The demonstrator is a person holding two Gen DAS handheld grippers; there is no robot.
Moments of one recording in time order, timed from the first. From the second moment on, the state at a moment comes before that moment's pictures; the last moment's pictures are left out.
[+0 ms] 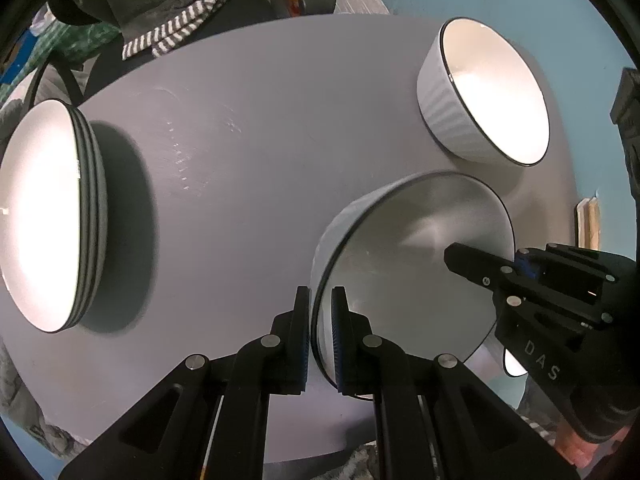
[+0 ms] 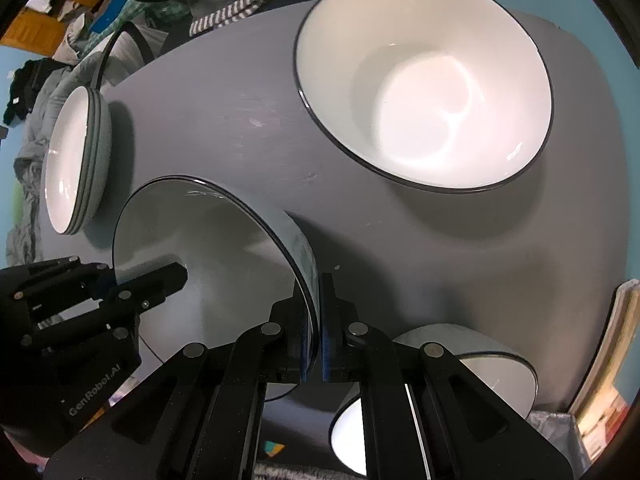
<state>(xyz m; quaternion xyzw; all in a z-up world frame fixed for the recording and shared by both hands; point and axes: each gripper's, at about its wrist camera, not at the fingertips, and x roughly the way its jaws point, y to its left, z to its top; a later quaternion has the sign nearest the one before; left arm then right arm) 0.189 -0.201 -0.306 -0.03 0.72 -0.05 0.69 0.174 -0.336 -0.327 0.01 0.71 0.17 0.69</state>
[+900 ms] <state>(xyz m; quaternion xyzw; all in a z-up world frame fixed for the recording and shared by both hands) 0.200 -0.206 -0.256 -0.01 0.69 -0.09 0.72 0.191 -0.341 -0.272 0.02 0.70 0.14 0.70</state>
